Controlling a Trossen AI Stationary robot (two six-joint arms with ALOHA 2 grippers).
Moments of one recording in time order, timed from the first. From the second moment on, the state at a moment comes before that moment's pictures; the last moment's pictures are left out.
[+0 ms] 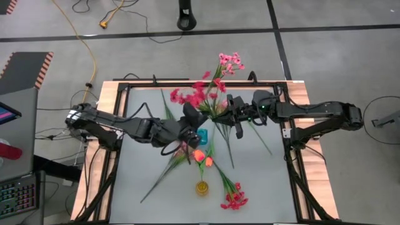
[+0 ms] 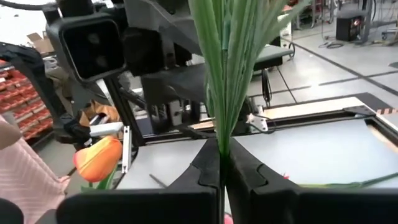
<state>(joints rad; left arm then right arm) -0.23 1.54 1.41 -0.13 -0.80 1.24 -0.15 1.20 0.86 0.30 -0.31 0.20</state>
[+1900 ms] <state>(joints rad) -0.34 0.91 0.73 -0.46 -0.56 -0.01 -0.08 1.62 0.83 0.96 -0.16 -0.08</state>
